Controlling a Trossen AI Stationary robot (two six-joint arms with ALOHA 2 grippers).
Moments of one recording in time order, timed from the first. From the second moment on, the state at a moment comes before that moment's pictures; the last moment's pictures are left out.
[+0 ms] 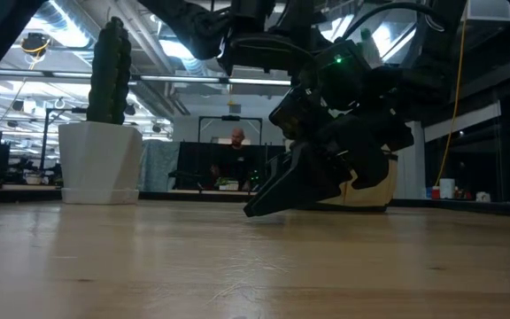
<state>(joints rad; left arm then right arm) 0.28 1.95 1.41 0.45 0.38 -0.16 0.08 2.02 0.82 0.61 -0.26 -0.03</state>
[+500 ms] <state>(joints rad) 0.32 1.95 1.41 0.46 0.35 -0.11 0.08 2.02 0.82 0.61 -0.26 -0.03</state>
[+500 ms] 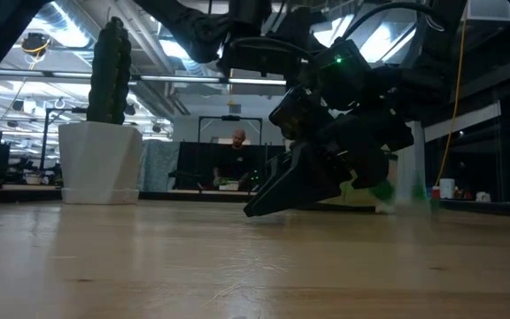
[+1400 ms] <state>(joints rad) 0.16 1.64 1.40 -0.17 0.27 0.27 0.08 2.02 0.82 0.61 -0.26 -0.03</state>
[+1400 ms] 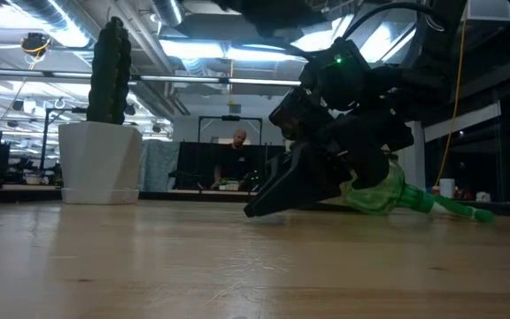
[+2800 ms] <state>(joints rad) -0.17 1.21 0.52 0.42 -0.11 -0.19 0.25 1.02 0.54 -0.27 -0.12 0.28</state>
